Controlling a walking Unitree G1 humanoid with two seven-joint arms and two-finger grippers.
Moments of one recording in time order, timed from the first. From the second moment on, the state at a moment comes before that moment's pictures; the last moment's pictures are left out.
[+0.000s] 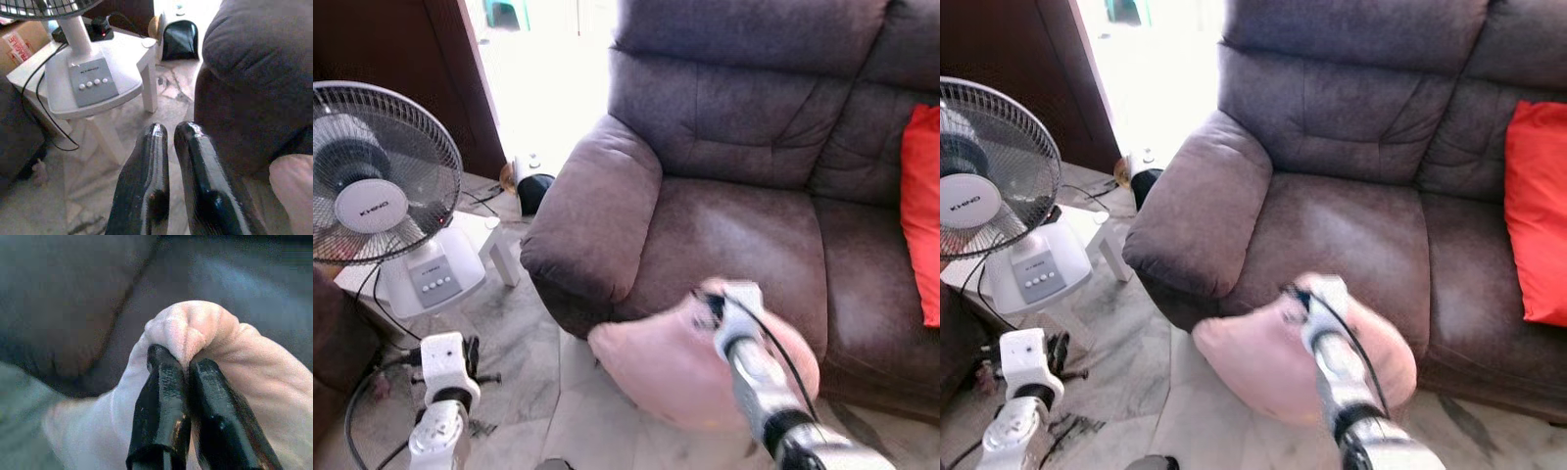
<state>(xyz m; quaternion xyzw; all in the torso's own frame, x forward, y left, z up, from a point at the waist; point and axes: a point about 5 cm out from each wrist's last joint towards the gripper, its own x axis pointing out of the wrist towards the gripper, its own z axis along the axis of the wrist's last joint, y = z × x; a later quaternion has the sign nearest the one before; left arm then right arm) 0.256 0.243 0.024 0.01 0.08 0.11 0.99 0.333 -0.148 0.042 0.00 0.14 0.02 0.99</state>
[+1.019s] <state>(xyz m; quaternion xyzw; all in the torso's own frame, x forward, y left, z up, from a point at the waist) 0.255 0.239 0.031 0.01 0.07 0.11 0.99 0.371 -0.135 0.128 -0.04 -0.05 0.04 1.00</state>
